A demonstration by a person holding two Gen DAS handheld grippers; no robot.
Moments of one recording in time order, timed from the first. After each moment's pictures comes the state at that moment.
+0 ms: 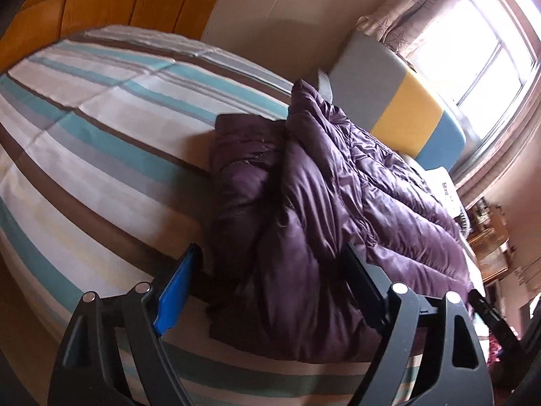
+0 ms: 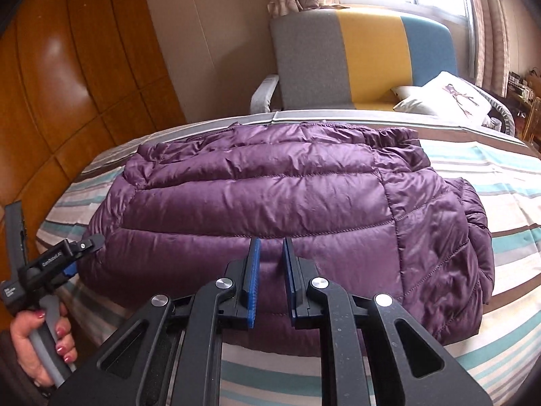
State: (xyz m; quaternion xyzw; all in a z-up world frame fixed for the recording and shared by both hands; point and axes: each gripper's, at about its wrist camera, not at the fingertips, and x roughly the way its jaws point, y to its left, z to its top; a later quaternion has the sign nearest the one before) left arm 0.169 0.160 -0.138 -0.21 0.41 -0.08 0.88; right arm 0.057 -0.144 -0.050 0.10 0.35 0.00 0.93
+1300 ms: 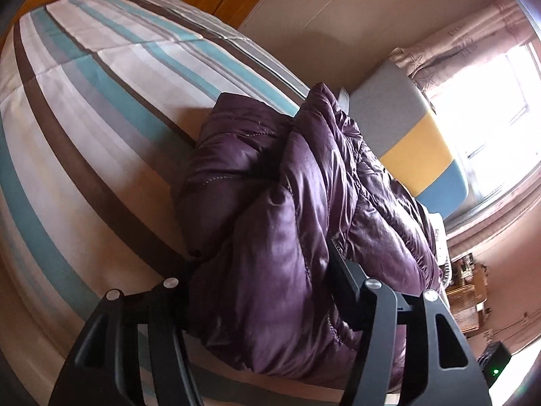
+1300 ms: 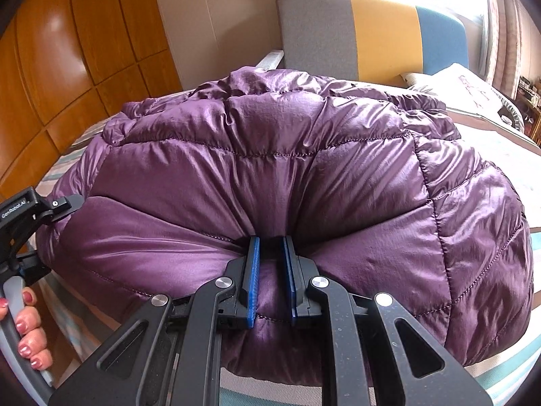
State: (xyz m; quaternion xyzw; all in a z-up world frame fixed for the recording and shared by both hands) left arm 0.165 0.140 -0.151 -0.33 0.39 -0.03 0.86; right arm 0.078 -0.138 -0.096 0.07 0.39 0.01 0.92
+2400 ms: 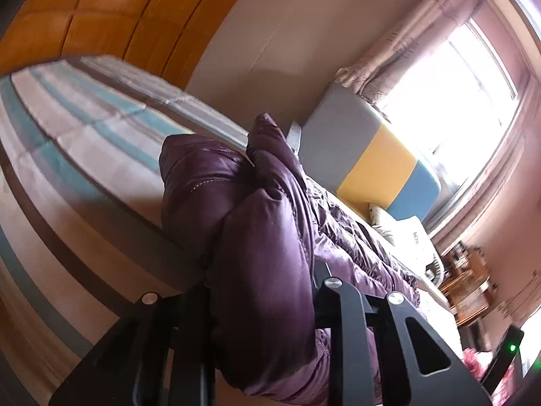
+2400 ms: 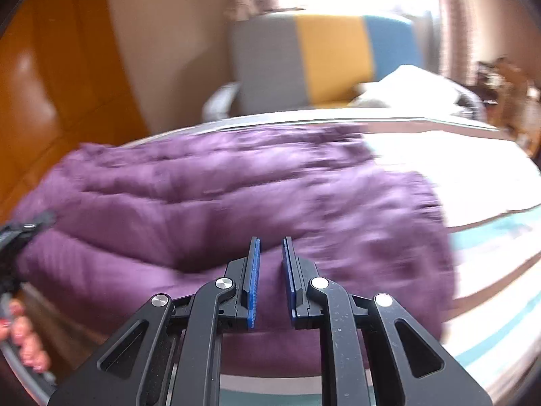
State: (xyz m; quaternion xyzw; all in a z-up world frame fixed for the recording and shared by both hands) left arm 0.157 0.108 -0.093 -0.25 0.28 -0.08 0.92; right arm 0.055 -0.197 -0.059 0.11 0.35 -0.09 0.93
